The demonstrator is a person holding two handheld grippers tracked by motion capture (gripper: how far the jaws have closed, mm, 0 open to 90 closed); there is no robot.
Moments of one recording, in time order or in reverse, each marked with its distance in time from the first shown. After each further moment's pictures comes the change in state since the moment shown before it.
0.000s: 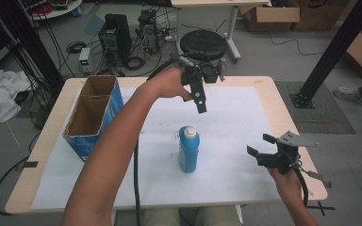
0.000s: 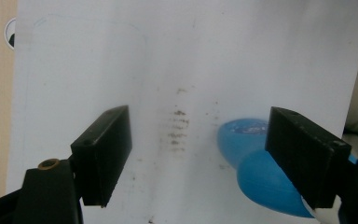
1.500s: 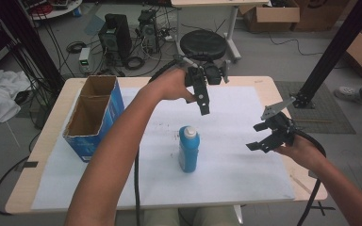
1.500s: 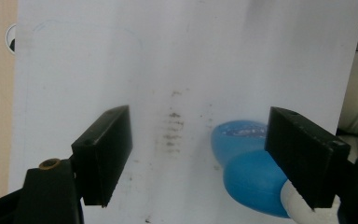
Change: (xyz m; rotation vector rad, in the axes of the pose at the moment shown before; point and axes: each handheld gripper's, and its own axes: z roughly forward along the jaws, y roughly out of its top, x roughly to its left) left arm -0.012 0.007 -0.005 0.003 0.011 0.008; right arm -0.012 0.095 0.024 0.521 0.327 -0.287
